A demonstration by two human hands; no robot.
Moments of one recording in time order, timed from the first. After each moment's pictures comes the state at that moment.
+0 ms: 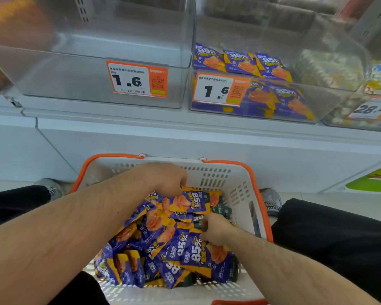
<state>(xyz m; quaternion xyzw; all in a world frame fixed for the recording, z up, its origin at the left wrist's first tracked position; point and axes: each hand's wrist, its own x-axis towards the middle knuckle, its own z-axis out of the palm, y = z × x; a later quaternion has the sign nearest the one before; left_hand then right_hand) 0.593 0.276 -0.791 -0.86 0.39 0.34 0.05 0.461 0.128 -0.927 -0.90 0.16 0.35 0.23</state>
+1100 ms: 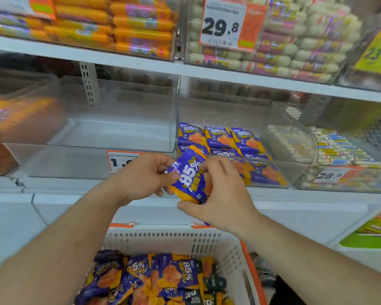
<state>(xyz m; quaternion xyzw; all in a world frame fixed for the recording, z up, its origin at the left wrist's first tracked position) 0.627 0.287 -0.657 -0.79 0.29 0.18 -0.51 0.534 0.116 -0.681 -0.95 -0.01 -0.26 0.20</state>
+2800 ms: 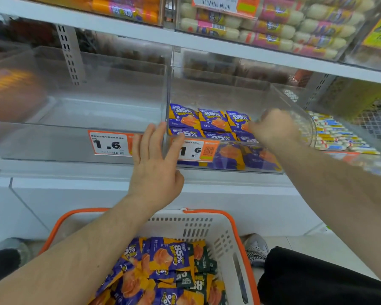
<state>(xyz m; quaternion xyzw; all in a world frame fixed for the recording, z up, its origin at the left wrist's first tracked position) 0.617 0.239 -0.730 -0.87 0.32 -0.33 -0.20 0.615 -0.046 -0.643 -0.92 0.32 -0.19 0.06</state>
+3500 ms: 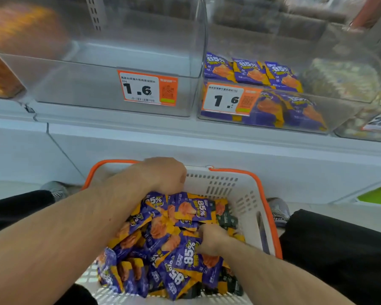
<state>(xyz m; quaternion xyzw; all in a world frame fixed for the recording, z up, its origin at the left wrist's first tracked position) 0.607 0.289 -0.772 -0.88 0.38 0.28 0.03 0.474 0.147 -0.940 -0.90 0.12 0.39 0.15</state>
